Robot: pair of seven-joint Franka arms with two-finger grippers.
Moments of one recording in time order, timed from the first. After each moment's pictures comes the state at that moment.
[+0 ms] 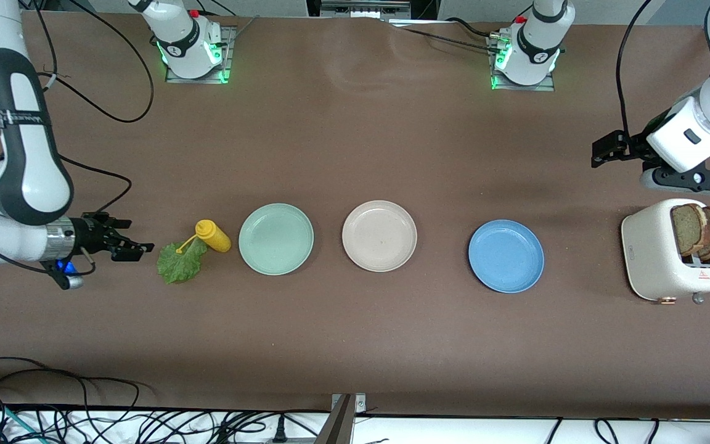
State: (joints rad) left arm 0.00 0.07 -0.07 -1.63 -0.02 1.56 0.02; right arm -0.16 0.62 0.10 -1.52 0.29 1.81 0.51
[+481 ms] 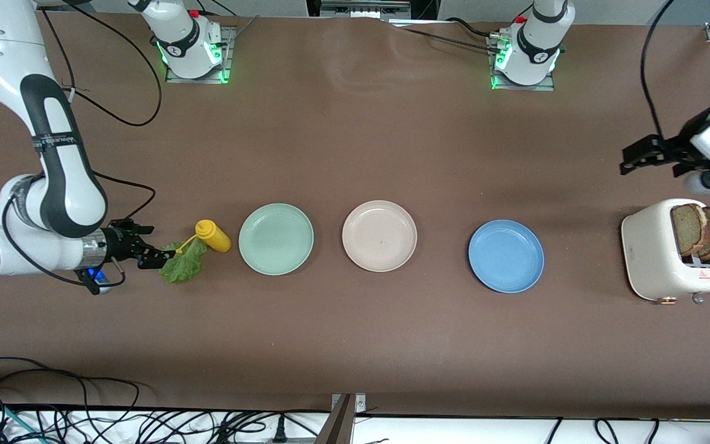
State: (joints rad) left arm 0.09 0.10 -0.04 -1.55 0.00 1.57 0.06; right arm -0.11 0.69 0.10 -1.52 0.29 1.86 0.59
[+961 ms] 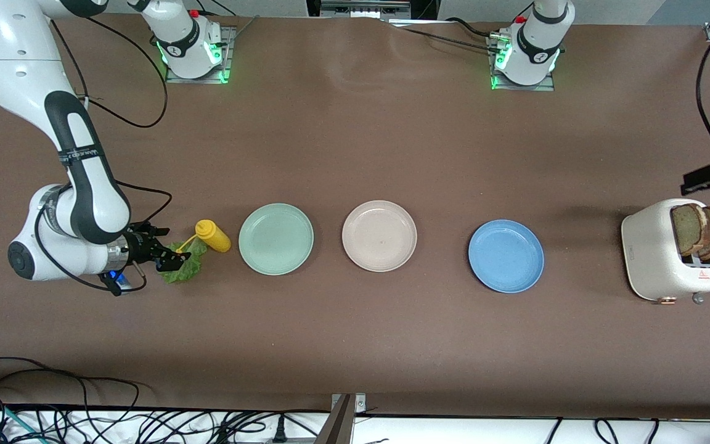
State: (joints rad) left arm 0.24 0.23 -0.03 -1.51 0.12 1.67 0.24; right arm -0.09 0.74 0.10 -1.51 0.29 1.90 0.61
